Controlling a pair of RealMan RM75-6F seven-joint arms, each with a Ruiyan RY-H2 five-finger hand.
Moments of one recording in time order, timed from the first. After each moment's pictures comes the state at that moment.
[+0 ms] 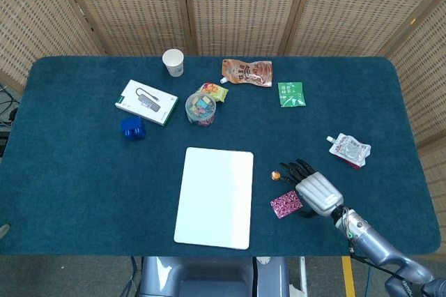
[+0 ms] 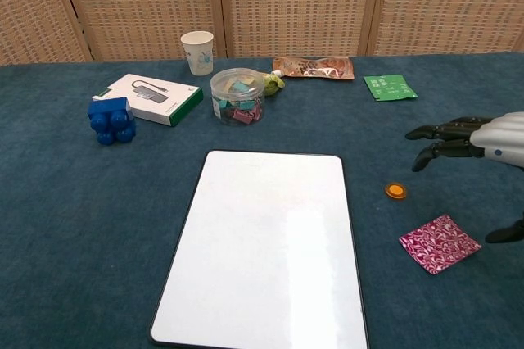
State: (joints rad) left arm 0.07 -0.91 -0.02 -1.81 1.39 1.52 -0.07; right arm 0.52 -1.26 0.02 -1.52 -1.67 0.94 -0.05
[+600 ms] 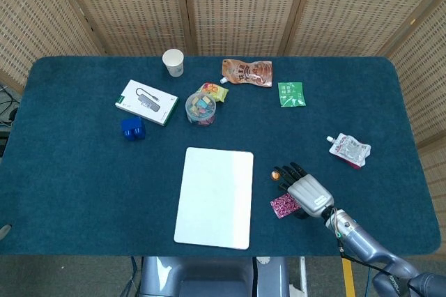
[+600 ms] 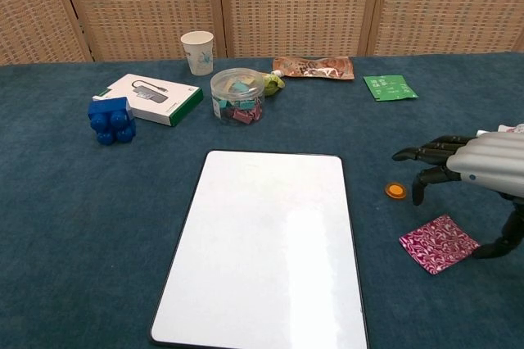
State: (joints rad) left arm 0.07 -0.91 -0.01 -1.81 1.39 1.52 -0.07; right arm 0.55 -1.33 0.00 -1.49 -1.59 0.89 -0.21
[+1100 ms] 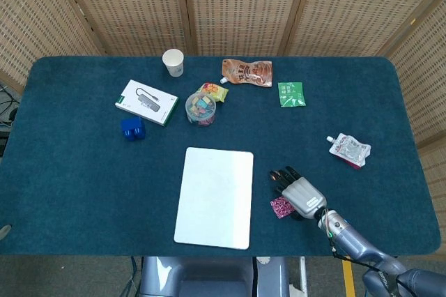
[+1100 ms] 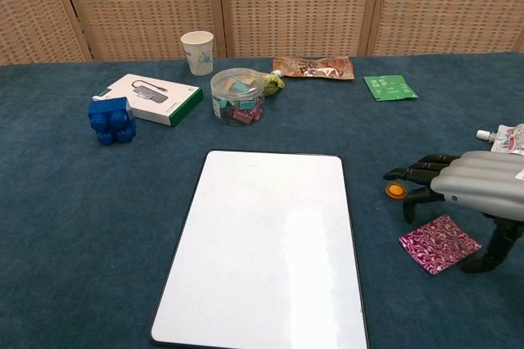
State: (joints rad) left arm 0.07 -0.91 -0.01 -1.81 1.39 1.51 -0.07; right arm 0.58 -1.39 -0.01 -1.46 -1.52 0.84 -0.31
